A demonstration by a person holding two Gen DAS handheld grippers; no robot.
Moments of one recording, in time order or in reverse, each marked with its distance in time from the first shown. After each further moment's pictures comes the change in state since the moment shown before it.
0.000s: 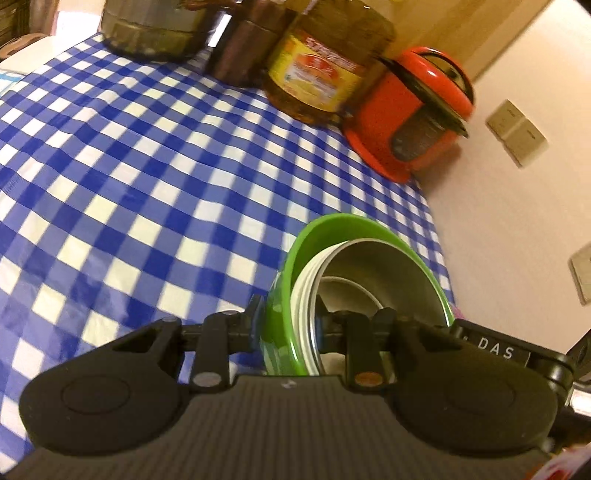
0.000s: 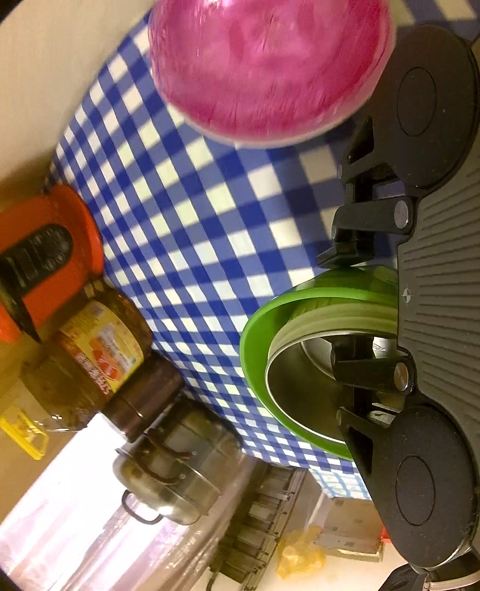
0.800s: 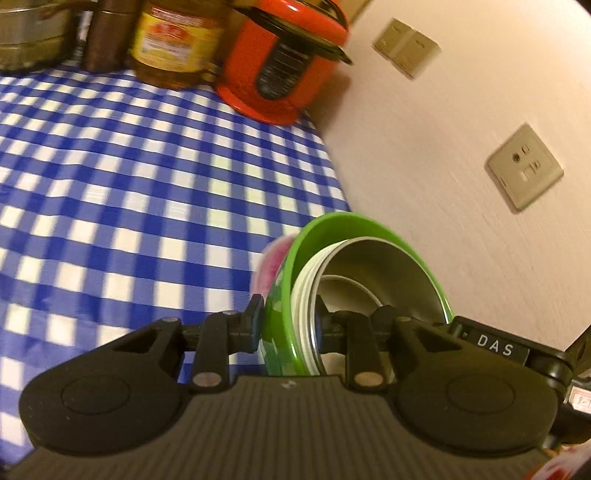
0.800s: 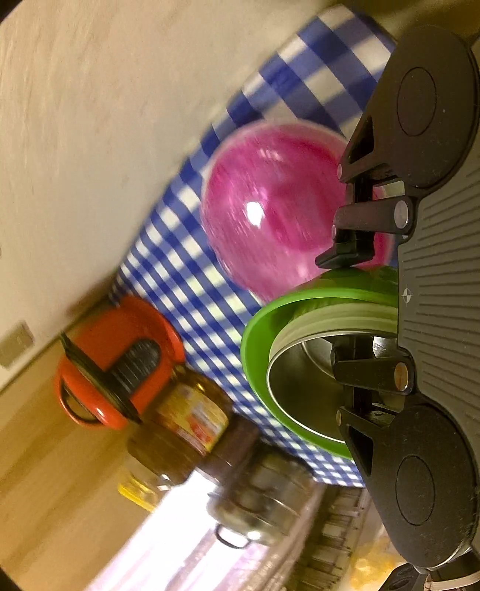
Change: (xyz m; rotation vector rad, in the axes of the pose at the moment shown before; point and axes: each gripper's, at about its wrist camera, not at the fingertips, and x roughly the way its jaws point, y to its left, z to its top) left arm 0.020 -0.142 -0.047 0.195 0.095 -0.151; right arm -0.129 -0.106 0.009 0.160 -0.178 -0.095
